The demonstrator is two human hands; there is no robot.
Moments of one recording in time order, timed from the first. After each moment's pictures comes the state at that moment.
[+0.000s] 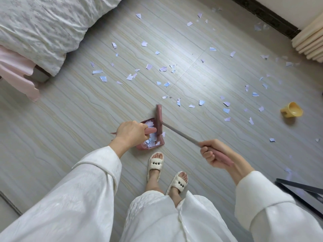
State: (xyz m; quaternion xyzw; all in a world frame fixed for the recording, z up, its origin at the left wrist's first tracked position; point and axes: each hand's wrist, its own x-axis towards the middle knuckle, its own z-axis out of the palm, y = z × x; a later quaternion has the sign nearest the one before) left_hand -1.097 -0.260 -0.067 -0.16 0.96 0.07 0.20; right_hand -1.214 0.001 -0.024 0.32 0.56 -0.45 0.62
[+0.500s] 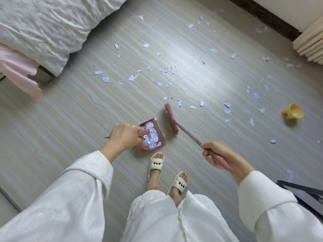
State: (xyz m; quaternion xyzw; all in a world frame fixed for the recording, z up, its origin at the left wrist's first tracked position) left_hand -1.073 -0.265 -0.055 -0.19 0.96 0.09 0.21; right_hand -1.210 0.006 -0.025 0.26 0.67 -0.38 0.58
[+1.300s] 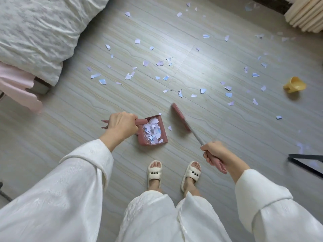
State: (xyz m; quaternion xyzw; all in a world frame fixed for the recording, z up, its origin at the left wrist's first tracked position) left_hand -1.064 -0.308 -0.046 -0.17 0.97 0.02 0.19; right_hand -1.124 -0.013 -0.041 0.26 0.74 -0.38 0.49
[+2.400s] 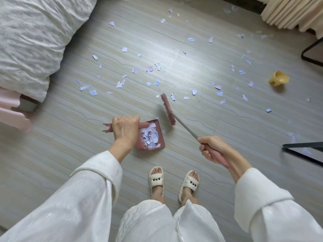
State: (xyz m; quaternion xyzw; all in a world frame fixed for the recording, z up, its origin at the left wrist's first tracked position) left_hand -1.074 -0.301 -0.056 -0.16 0.98 -0.02 0.13; right_hand -1.128 -0.035 -0.022 0.32 0.64 -0.49 0.50
